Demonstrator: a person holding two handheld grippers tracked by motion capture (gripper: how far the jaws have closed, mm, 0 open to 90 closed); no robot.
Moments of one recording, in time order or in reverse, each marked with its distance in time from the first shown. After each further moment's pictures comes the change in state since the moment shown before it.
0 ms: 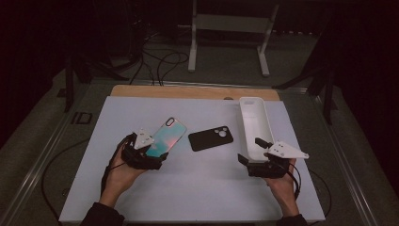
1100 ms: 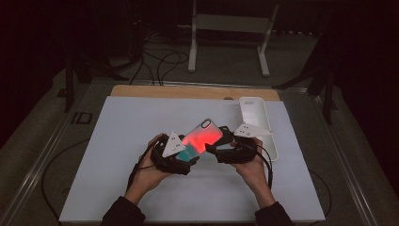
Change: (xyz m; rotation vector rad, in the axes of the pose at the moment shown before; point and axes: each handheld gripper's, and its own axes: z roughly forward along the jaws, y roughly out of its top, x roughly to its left) left arm -0.058 0.039 0.020 -0.158 -0.148 0.153; right arm 0.044 0.055 0.067 0.056 0.188 0.075
